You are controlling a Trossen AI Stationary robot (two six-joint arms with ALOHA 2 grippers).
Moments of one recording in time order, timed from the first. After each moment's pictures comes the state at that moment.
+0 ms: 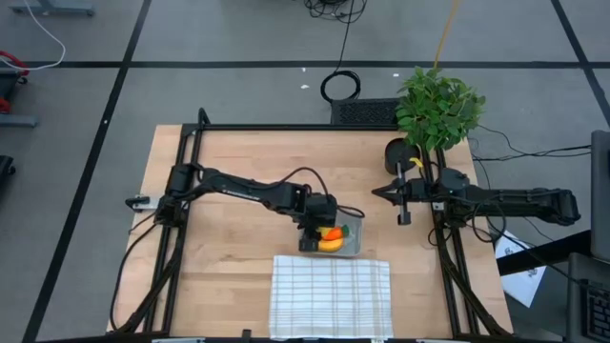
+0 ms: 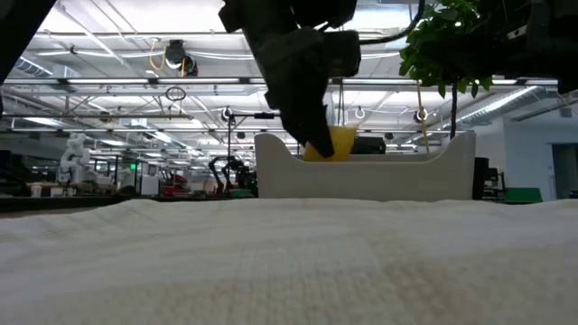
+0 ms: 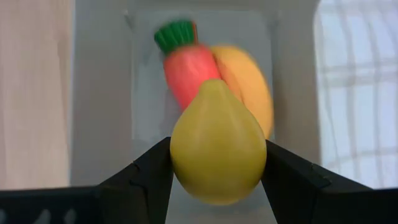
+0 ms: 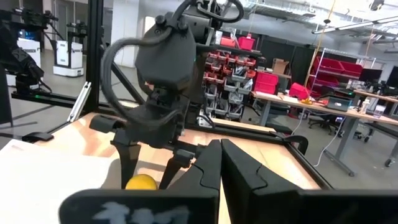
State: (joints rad) left arm -0.07 2.05 1.61 -0.67 0.12 0.01; right arm -0.18 0.51 0.12 0.48 -0.21 -0.15
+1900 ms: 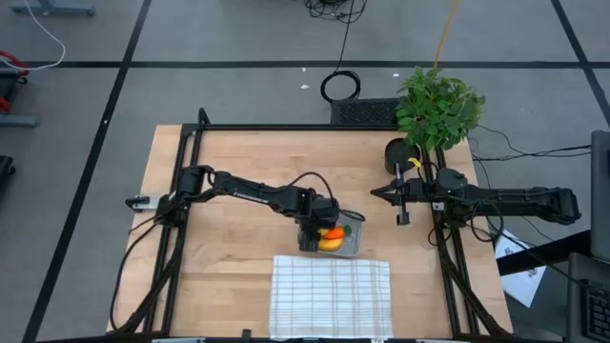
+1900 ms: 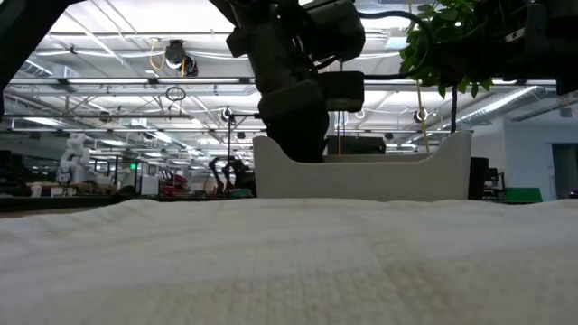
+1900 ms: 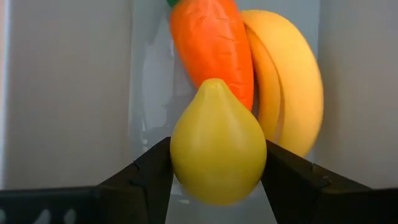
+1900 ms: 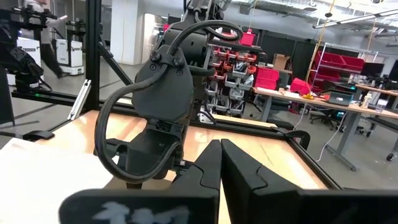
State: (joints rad) left arm -0.05 2.14 1.61 -0.65 0.08 0.06; right arm -0.18 0.54 0.12 0.48 -0.21 -0.14
